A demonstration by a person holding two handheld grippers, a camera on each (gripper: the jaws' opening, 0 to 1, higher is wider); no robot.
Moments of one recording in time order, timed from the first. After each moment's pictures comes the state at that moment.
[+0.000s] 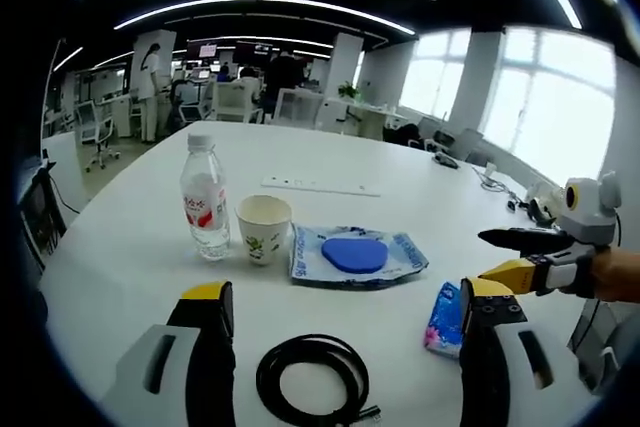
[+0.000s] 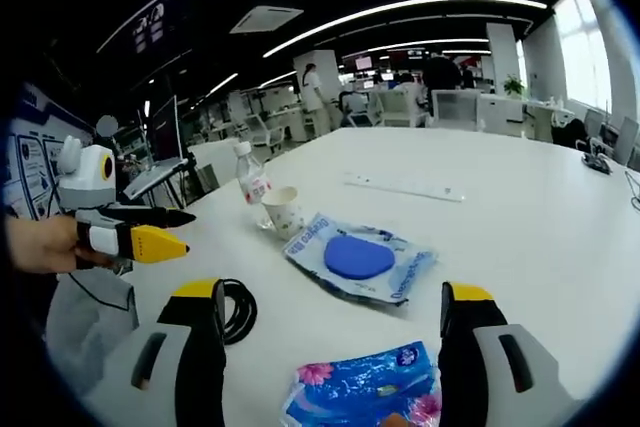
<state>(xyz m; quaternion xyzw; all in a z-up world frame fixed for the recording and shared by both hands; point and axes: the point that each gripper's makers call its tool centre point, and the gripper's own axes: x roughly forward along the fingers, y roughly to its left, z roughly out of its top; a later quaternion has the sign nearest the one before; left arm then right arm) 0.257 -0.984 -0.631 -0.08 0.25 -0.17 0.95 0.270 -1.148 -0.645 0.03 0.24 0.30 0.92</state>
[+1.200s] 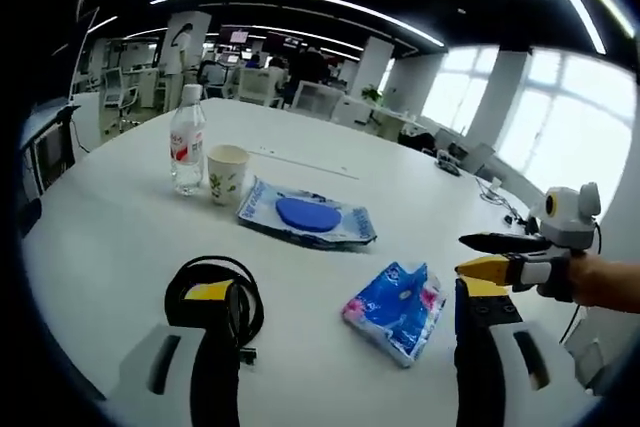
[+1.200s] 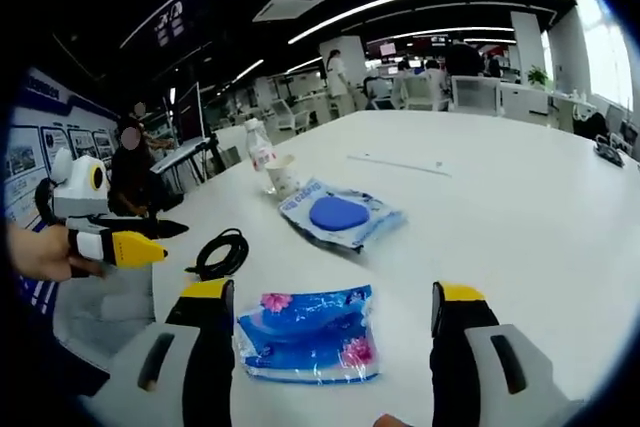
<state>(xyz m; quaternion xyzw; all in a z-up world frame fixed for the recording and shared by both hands) 0.188 -1.075 -0.659 -0.14 0.26 -0.12 0.95 0.240 -1.233 -0.674 0.02 0.27 0.36 0.89</state>
